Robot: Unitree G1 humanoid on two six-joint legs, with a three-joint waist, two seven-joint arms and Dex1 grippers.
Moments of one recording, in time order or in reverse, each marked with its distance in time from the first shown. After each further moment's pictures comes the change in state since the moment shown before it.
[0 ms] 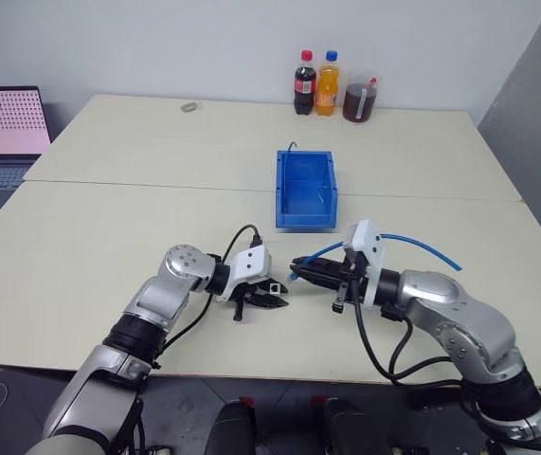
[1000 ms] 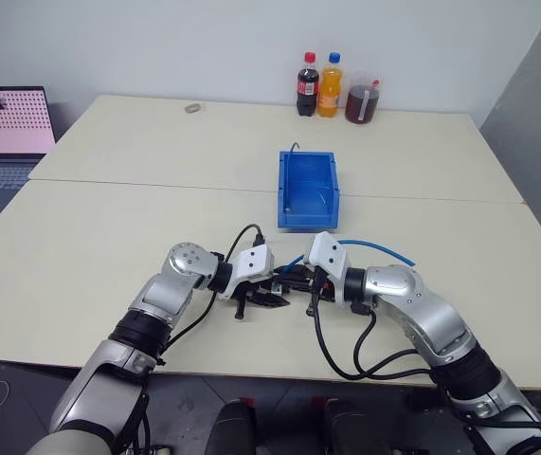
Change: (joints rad) left arm -0.020 -0.017 0.000 0.048 0.021 -0.029 -0.018; right arm -0.091 0.051 0.141 0.180 -0.265 -0.105 0.100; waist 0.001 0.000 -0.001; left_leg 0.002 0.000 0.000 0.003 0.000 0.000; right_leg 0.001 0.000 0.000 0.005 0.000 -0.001
